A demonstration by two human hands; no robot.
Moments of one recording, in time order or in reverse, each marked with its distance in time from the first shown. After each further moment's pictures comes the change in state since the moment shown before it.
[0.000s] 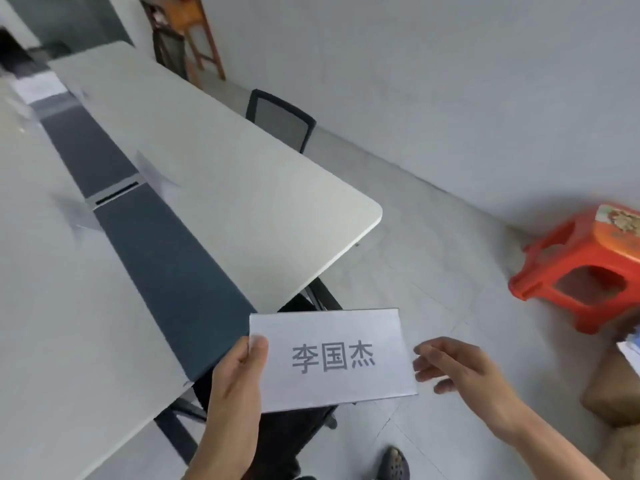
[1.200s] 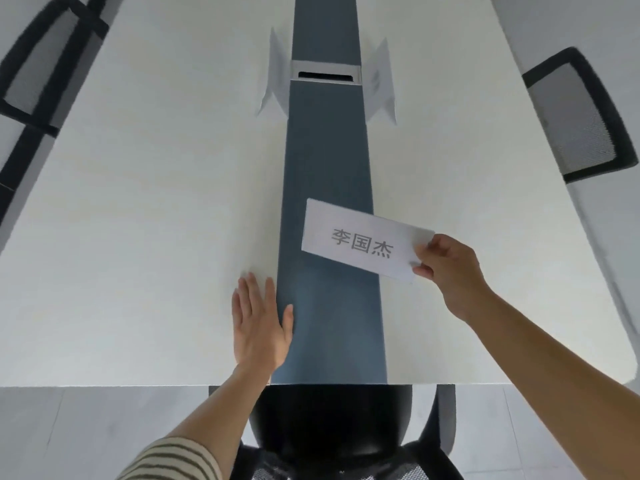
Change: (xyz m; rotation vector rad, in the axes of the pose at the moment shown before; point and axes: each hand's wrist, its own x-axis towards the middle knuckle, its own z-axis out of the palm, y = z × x) left_hand 0.276 -0.203 -0.222 1.219 0.540 -0.287; right_hand 0.353 -0.147 0.369 -0.275 -0.340 -0.112
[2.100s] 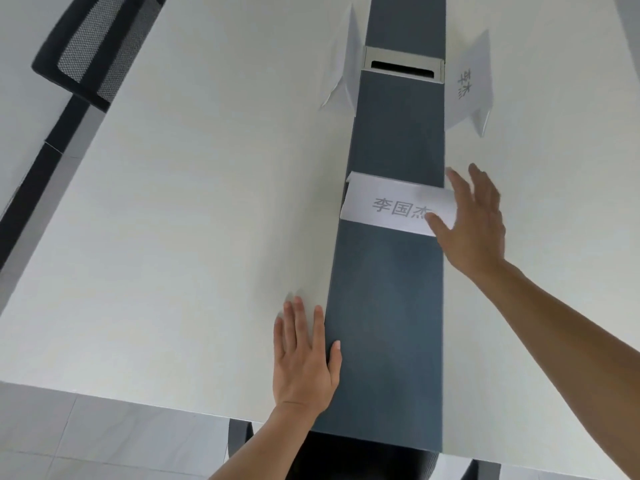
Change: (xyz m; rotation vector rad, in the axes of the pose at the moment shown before) left_hand 0.004 -0.006 0.005 -0.031 0.031 0.038; right_hand 0.116 -0.042 0.103 -1.035 0.146 -0.678
